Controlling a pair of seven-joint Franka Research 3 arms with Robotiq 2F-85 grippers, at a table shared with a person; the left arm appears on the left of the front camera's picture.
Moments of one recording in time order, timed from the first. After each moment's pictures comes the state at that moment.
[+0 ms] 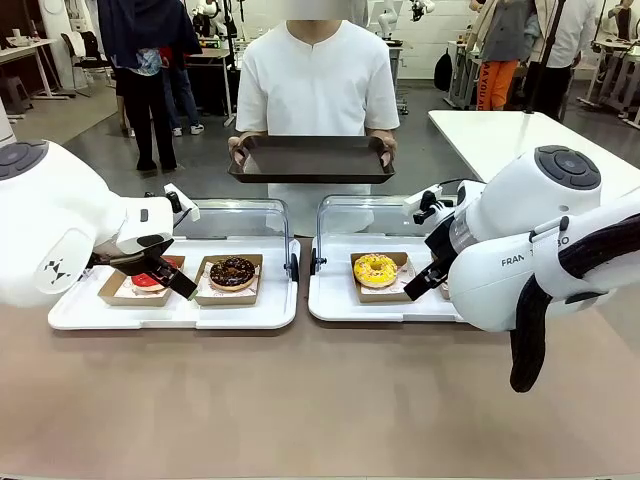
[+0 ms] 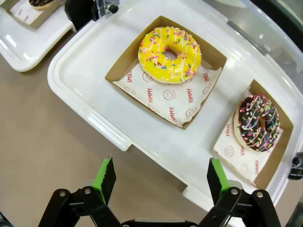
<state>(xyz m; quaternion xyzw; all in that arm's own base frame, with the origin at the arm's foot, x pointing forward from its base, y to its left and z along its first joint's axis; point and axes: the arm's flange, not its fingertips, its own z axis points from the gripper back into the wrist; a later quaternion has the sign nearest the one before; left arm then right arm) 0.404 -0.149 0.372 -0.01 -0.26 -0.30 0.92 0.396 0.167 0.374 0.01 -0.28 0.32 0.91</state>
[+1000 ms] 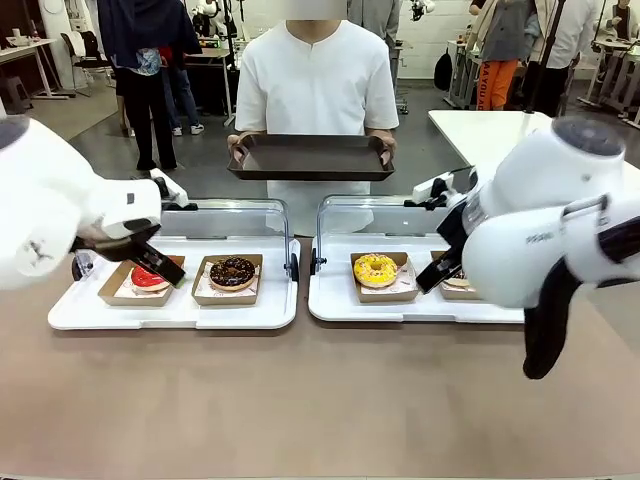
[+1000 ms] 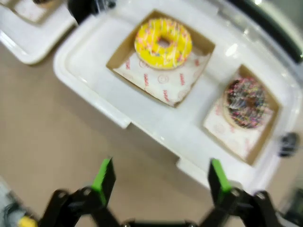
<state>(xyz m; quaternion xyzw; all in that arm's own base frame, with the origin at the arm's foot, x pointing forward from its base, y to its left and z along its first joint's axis) 0.396 -0.130 0.418 0.00 -0.26 -0.28 0.92 0.382 0.150 0.423 0.01 -0.24 0.31 0.92</state>
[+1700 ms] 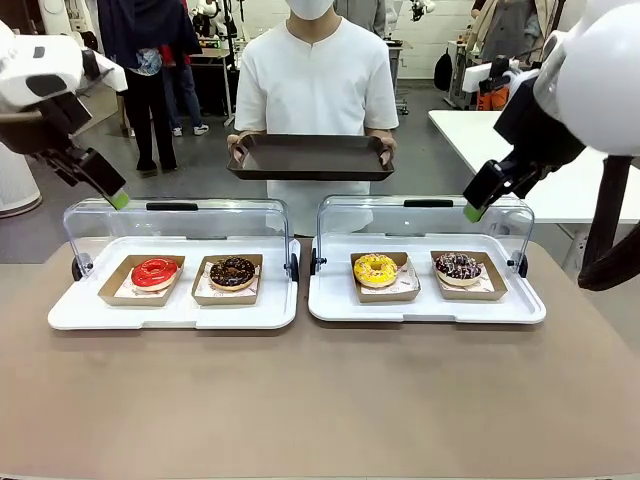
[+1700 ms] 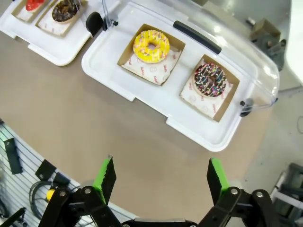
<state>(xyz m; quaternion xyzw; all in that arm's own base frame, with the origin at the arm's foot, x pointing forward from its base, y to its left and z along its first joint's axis) 0.350 -0.109 0.585 0.01 -0.24 -0.27 0.93 0.330 0.135 0.582 -0.01 -0.22 0.27 0.94</state>
